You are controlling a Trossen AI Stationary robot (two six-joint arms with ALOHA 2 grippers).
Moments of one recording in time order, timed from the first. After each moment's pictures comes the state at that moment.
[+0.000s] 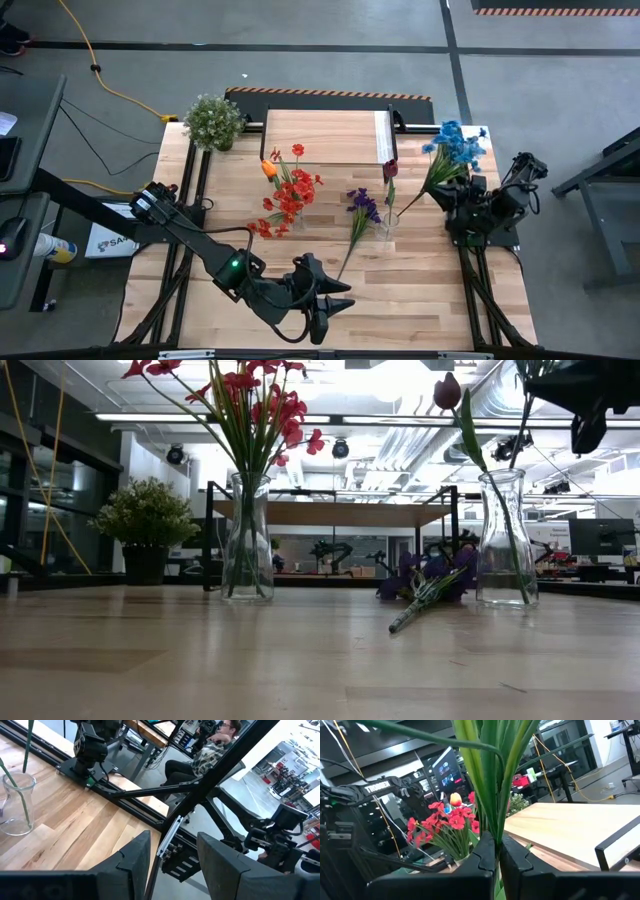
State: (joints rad) left arm -0.62 1.82 1.78 -0.27 -0.62 -0.79; right arm 0.74 0.02 0.16 0.23 1.08 0.11
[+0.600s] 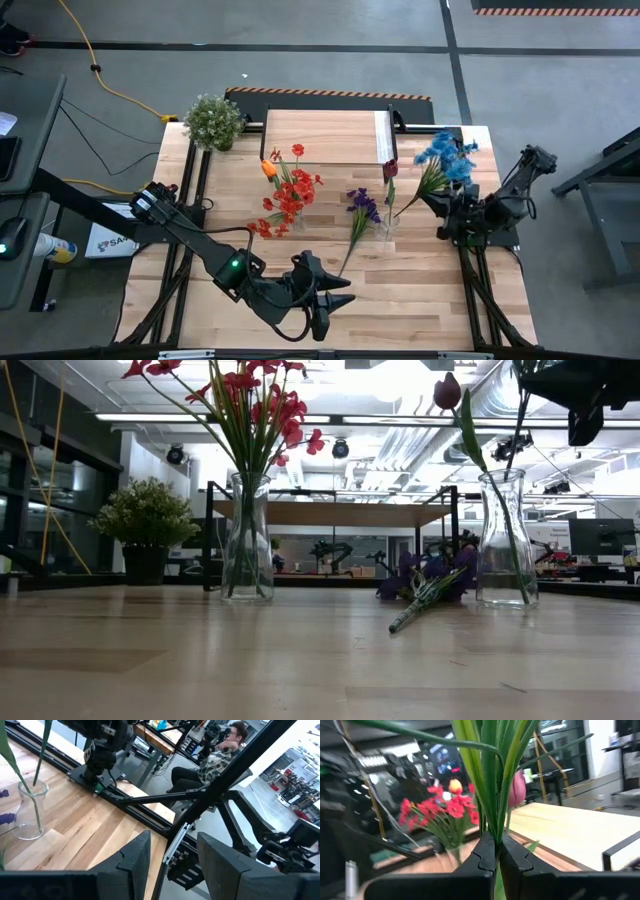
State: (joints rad) left arm -0.62 1.82 1.78 -0.27 -0.67 -0.79; right arm 0.74 0.22 0.16 0.35 1.09 0.03
